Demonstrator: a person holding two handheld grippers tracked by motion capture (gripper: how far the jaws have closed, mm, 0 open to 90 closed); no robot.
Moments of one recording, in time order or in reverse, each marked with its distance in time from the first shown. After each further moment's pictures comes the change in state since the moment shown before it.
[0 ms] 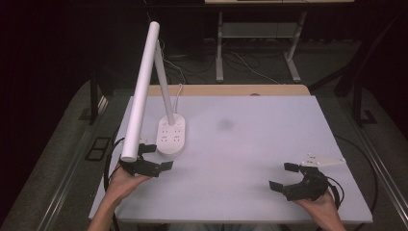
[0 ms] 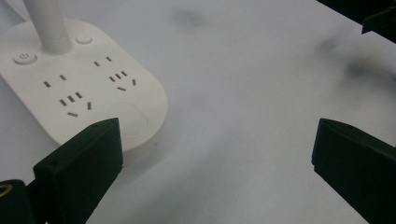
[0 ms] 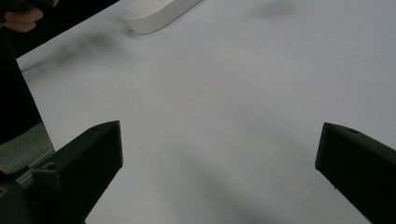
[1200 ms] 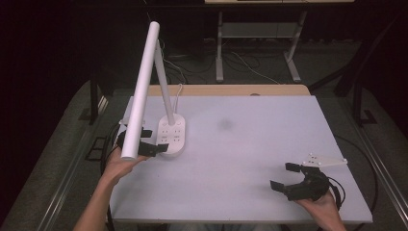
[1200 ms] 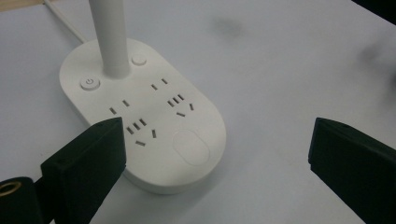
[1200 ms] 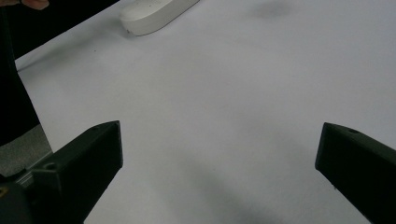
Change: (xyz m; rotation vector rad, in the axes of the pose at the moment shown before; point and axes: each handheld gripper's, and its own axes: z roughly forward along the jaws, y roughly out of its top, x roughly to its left) left arm 0.041 0.033 0.006 0.043 0.054 -0.010; right arm -0.002 -0.001 -0.002 -0.008 -0.011 0.004
